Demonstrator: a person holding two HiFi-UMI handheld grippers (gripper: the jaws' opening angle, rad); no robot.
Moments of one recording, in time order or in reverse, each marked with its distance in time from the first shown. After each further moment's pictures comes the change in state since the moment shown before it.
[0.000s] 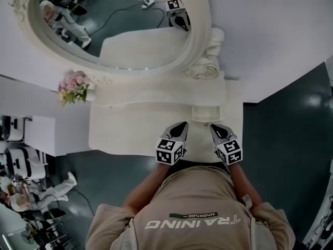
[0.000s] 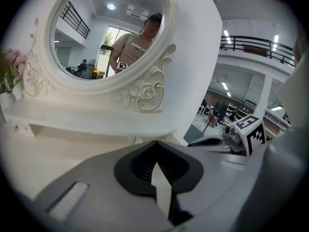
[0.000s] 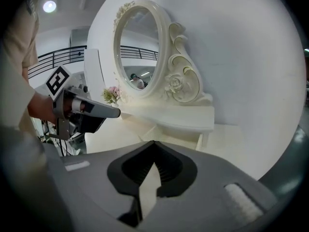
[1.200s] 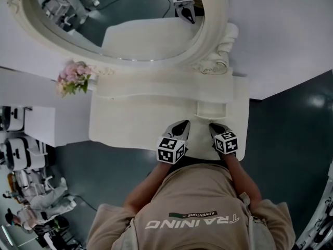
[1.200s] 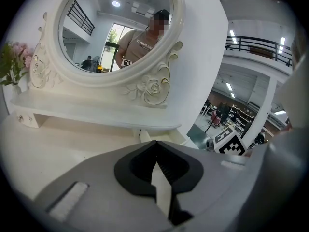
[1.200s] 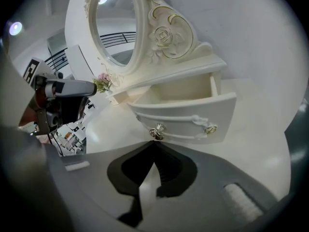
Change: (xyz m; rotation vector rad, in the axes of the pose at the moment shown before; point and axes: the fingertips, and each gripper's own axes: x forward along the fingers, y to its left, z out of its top) left arm -0.004 0.012 -0.017 -0.046 0.026 0.027; right arm 0.055 -0.001 -0.077 0.208 0.237 0.058
